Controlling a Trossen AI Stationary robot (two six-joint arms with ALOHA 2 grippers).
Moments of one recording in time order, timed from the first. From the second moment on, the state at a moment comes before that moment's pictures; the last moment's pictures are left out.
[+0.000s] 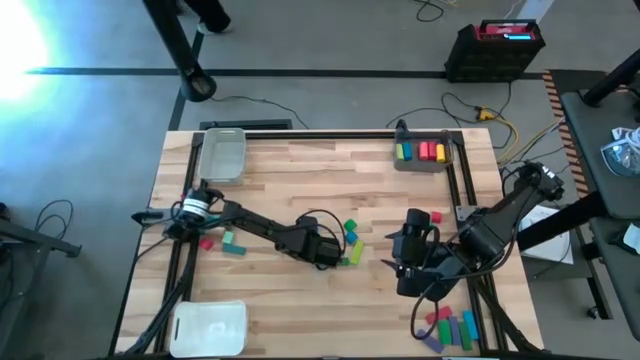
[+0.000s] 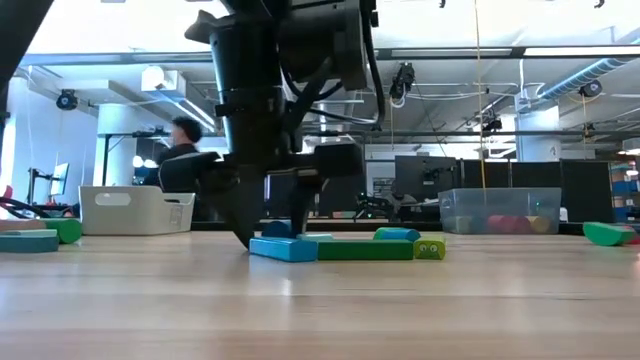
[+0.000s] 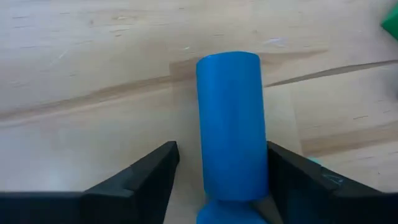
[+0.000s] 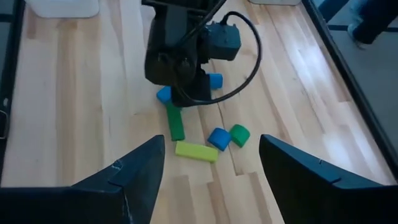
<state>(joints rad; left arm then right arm) -0.22 2.14 1.48 -0.85 -0.37 -1.62 0.65 1.48 1.53 -1.14 0.63 0.62</state>
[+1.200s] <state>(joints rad) 0.17 1.30 0.80 0.50 0.02 -0.47 -0.09 1.31 1.23 -0.19 0.22 0.15</state>
